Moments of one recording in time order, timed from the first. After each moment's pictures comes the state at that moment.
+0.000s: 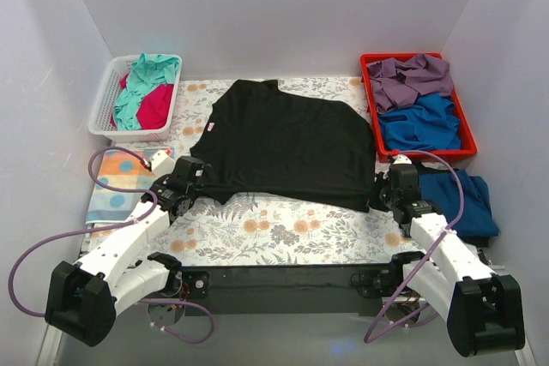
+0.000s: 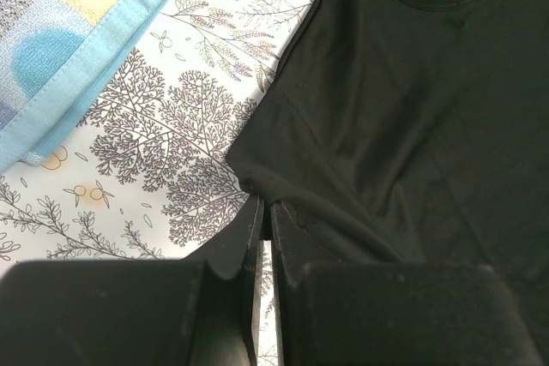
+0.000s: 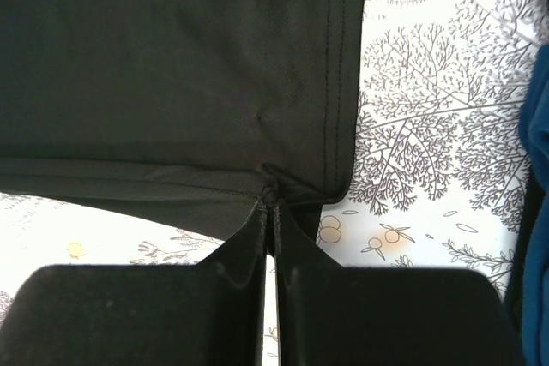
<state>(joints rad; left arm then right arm) -0.40 0.98 0.59 -0.53 -0.54 -1.04 0.17 0.92 0.38 -0.27 -0.07 0.41</state>
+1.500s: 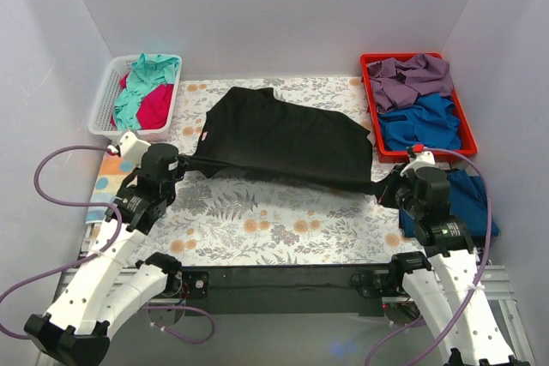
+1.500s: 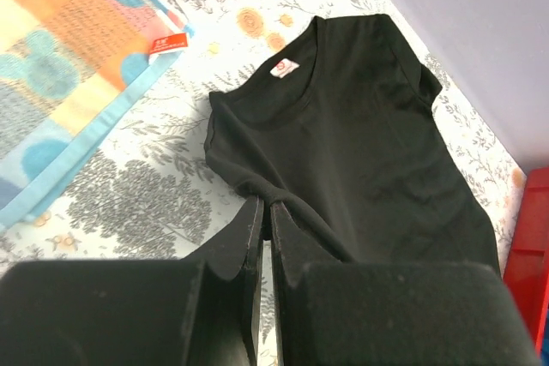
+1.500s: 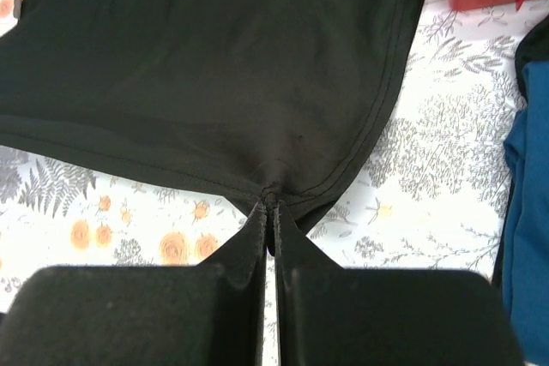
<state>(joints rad) -0.40 0.79 0.87 -0.65 -0.64 -0.97 0.17 0.52 0.59 -0.59 -0.15 0.40</state>
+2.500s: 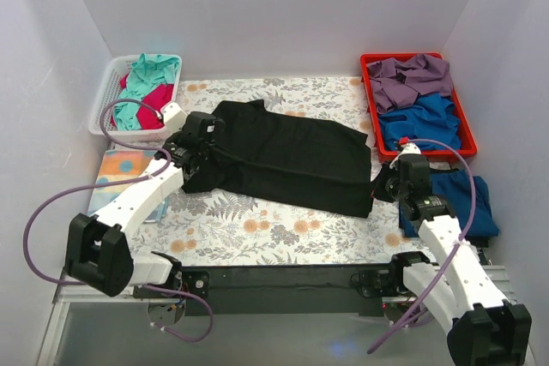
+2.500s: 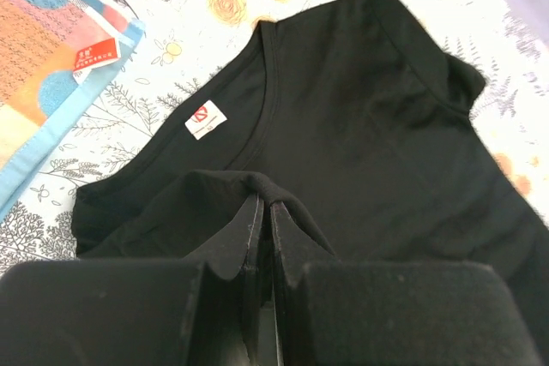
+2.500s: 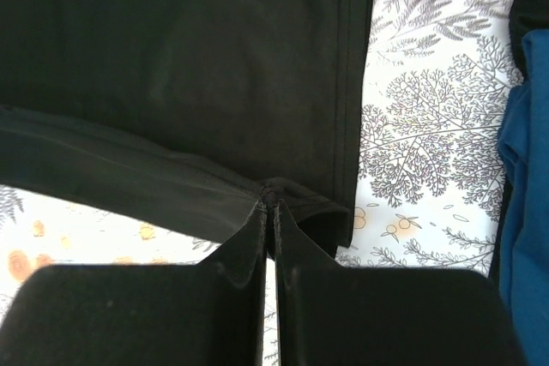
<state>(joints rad) -0.40 1.28 0.97 -0.40 -0.63 -0.89 0.17 0.77 0.55 -0.48 -0.09 0.42</state>
